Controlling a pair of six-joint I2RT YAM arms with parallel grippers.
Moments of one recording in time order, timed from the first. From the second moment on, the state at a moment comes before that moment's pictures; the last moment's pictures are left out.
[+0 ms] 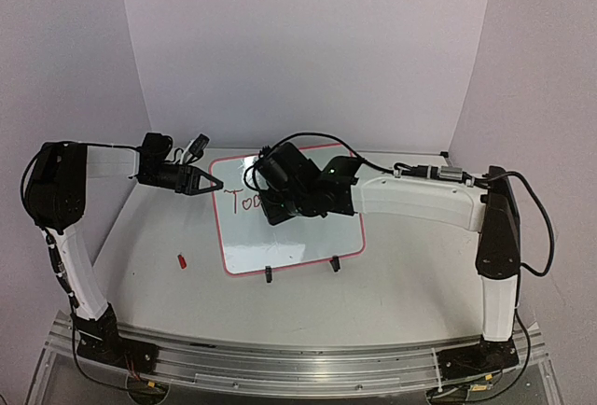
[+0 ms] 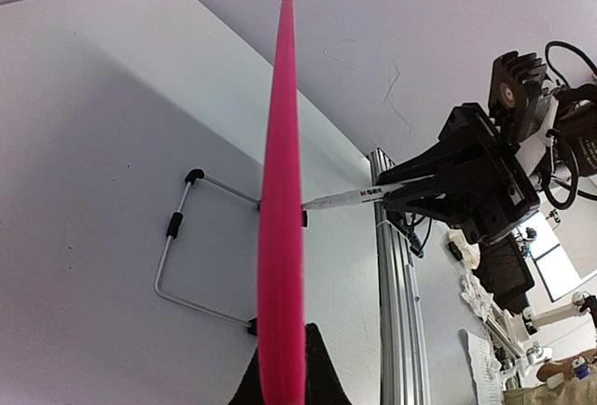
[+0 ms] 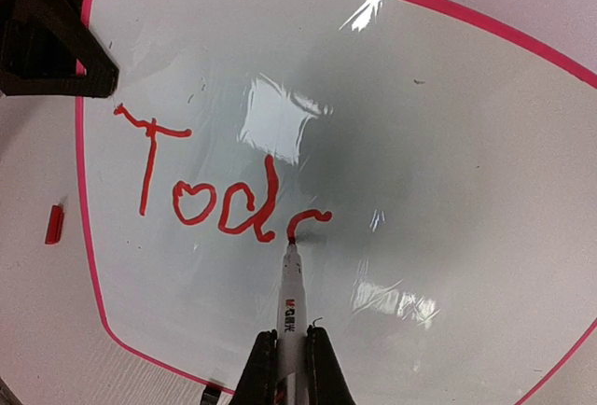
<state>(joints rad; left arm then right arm) -0.15 1.89 1.26 -0.36 1.36 0.26 1.08 2.05 1.82 -0.58 0.45 0.37</state>
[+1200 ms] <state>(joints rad) -0.15 1.89 1.26 -0.36 1.36 0.27 1.08 2.06 1.87 -0.62 0.53 0.33</state>
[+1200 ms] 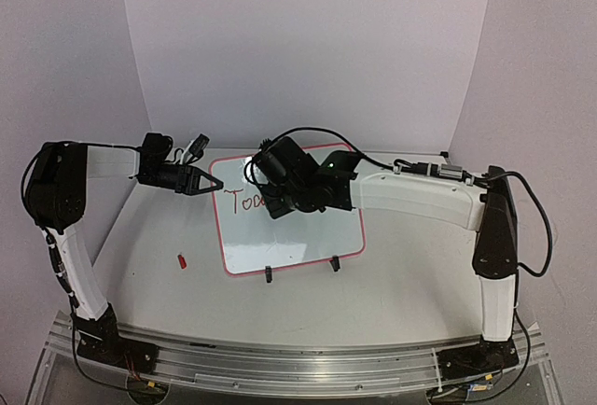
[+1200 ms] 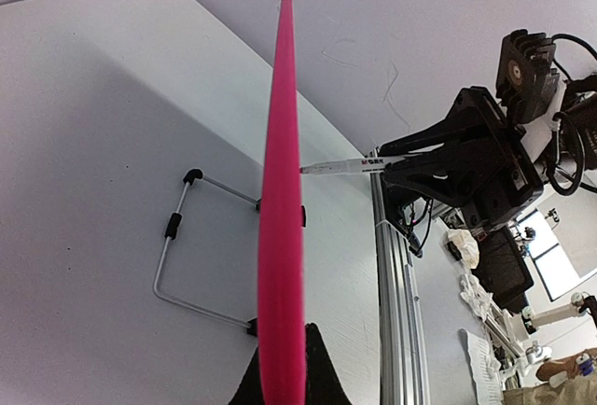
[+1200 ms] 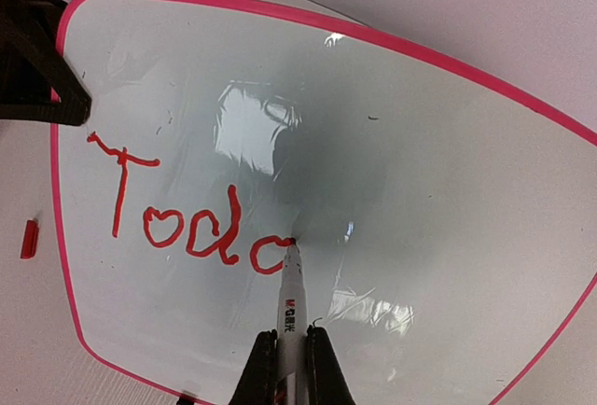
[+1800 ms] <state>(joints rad) -0.15 1.89 1.26 -0.36 1.36 0.26 1.09 2.05 1.82 -0.60 0.53 0.36</state>
